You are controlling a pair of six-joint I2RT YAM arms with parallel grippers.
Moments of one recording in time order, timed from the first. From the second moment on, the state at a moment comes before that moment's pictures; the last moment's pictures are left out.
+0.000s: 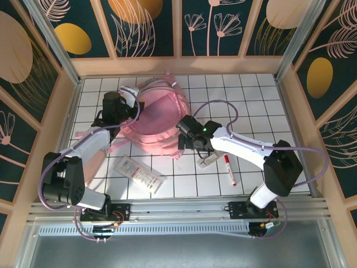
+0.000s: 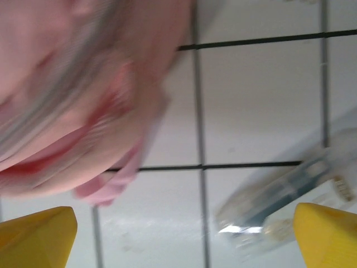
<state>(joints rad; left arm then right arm) -0.23 1.47 0.90 0.17 0.29 0.09 0.92 1.57 1.19 -0.81 0.22 0.86</state>
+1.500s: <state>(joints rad) -0.04 1.50 0.93 -0.99 -0.28 0.26 0.67 1.52 1.28 -0.60 -0.21 0.80</state>
